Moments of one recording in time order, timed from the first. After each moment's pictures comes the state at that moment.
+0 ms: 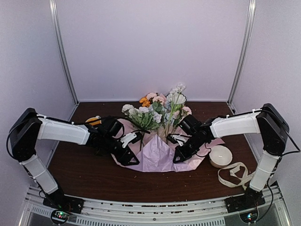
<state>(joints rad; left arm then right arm) -0.76 1.62 0.87 -0.19 0.45 0.09 0.72 1.77 1.06 -0.48 -0.42 0.19</state>
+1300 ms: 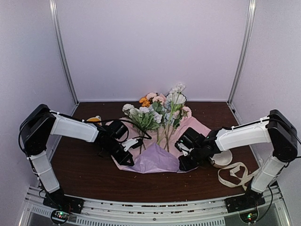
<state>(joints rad) -0.75 1.80 0.98 -0.38 0.40 0.08 0.88 1.65 0.88 -0.43 -0.07 0.48</state>
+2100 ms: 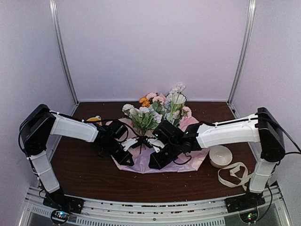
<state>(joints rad) -0.74 1.80 0.98 -0.37 0.41 0.07 1.05 1.79 1.24 -0.42 -0.21 0.41</state>
